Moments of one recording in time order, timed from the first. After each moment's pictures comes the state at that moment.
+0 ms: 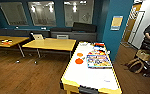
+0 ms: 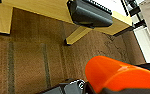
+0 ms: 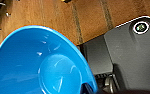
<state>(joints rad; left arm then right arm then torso) 0.79 2.32 -1.39 0.50 0.37 -0.68 -1.43 2.54 -1.97 -0.50 0.23 0.78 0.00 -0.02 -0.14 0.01</state>
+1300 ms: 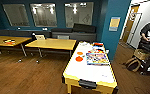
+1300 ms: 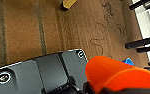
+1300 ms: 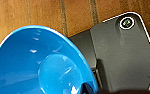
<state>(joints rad) 1.15 2.42 -1.55 0.72 0.25 -0.69 -1.46 2.74 -2.30 -0.56 0.18 0.78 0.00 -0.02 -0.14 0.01</state>
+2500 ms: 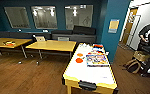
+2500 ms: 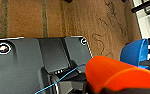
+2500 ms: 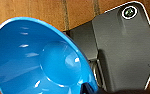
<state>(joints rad) 1.41 2.48 -1.80 0.81 -0.03 -0.68 -1.52 2.71 -2.23 -0.58 0.17 0.78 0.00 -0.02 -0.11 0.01</state>
